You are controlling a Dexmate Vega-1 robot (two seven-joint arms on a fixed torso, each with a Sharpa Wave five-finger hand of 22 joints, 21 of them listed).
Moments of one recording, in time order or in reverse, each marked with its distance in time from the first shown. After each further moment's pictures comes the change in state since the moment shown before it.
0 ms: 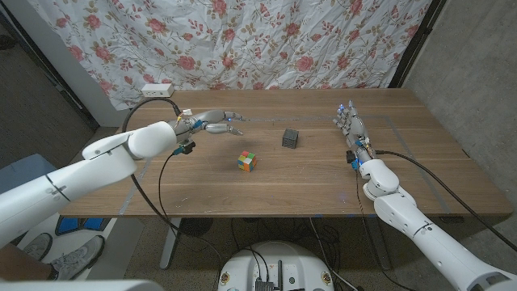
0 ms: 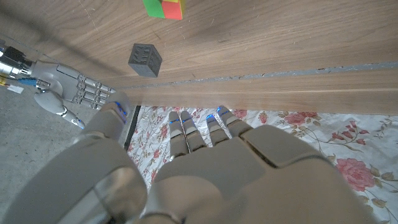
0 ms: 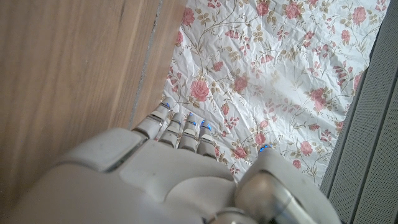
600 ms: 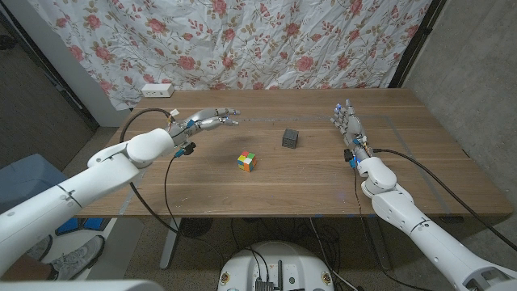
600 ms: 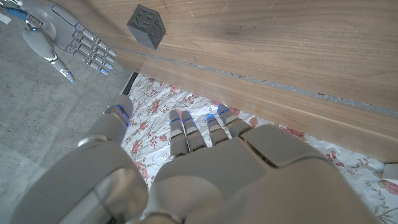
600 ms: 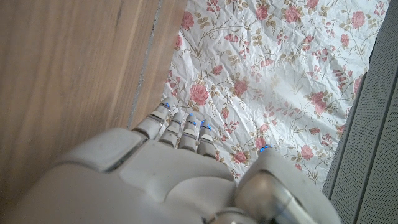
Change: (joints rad) left arm 0.029 -0.095 -0.026 0.157 -0.212 -0.143 0.081; left_hand -0.041 0.034 0.004 0.004 -0.005 0.013 0.013 0.007 0.000 -0.009 0.016 0.007 0.000 0.013 -0.005 0.005 0.000 0.028 0.002 0.008 0.000; right arm 0.030 0.009 -0.016 0.027 -0.002 -0.002 0.015; right_hand 0.004 -0.004 -0.006 0.006 0.000 0.000 0.000 0.000 0.000 0.000 0.000 0.000 0.005 0.000 0.000 0.000 0.009 0.000 0.000 0.000 0.000
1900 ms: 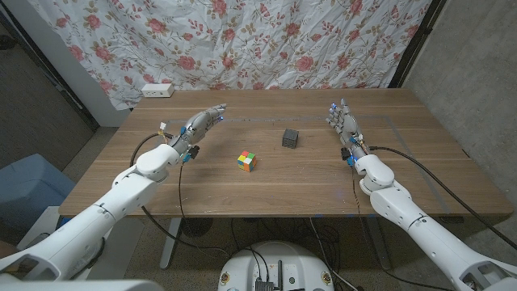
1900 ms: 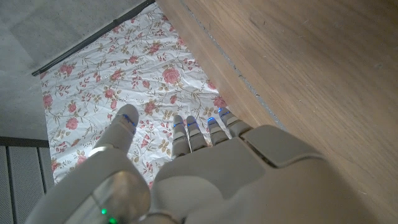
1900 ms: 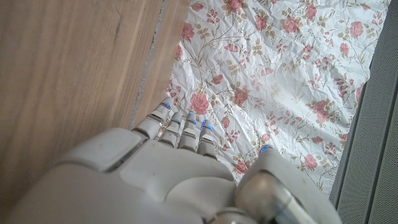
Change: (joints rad) left arm -0.007 -0.272 -0.015 0.345 -0.309 -0.208 -0.008; left_hand -0.101 0.056 0.000 0.000 0.000 -0.065 0.023 -0.008 -0.005 -0.073 0.033 -0.015 0.000 -0.045 0.002 0.000 0.000 -0.031 0.002 0.000 0.000; right arm 0.028 -0.001 -0.019 0.008 0.010 -0.030 0.031; right_hand 0.000 0.000 -0.008 0.008 0.000 0.005 -0.012 0.000 0.000 0.003 -0.015 0.000 0.018 -0.004 0.007 -0.003 0.025 0.011 0.011 0.004 0.000
